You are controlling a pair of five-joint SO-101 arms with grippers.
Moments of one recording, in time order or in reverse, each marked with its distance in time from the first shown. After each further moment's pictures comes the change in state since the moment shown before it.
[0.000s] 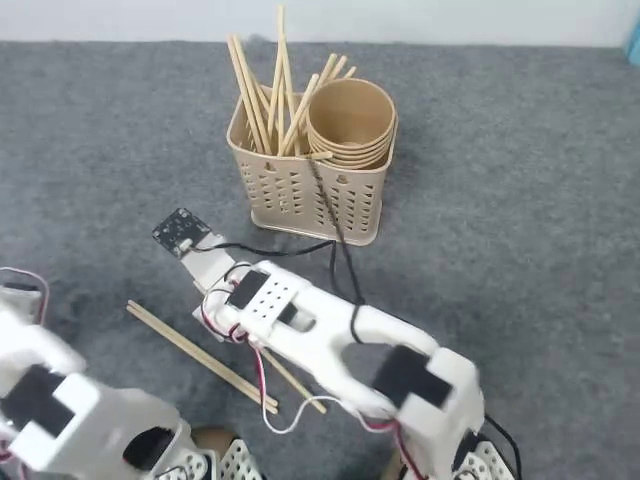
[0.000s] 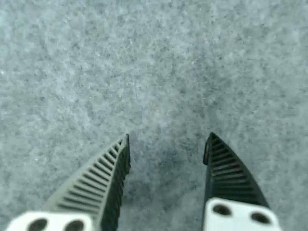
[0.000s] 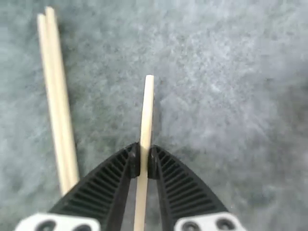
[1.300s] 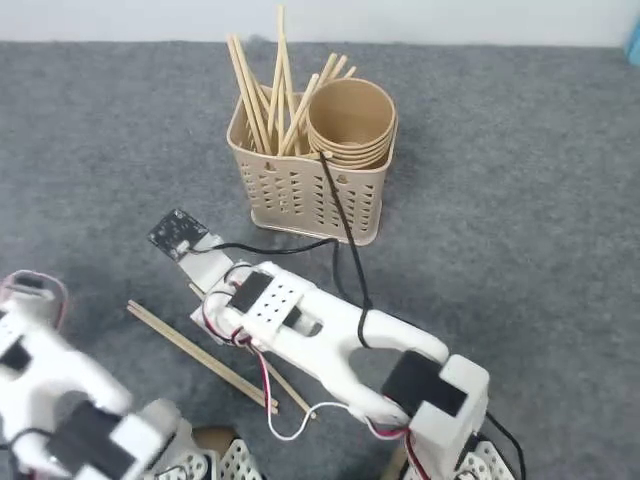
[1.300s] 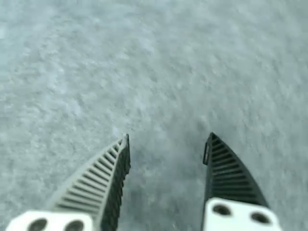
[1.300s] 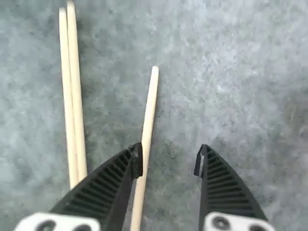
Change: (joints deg) left arm 1.8 -18.1 15.4 -6.7 -1.7; right arm -0.2 0.1 0.6 -1.2 0.7
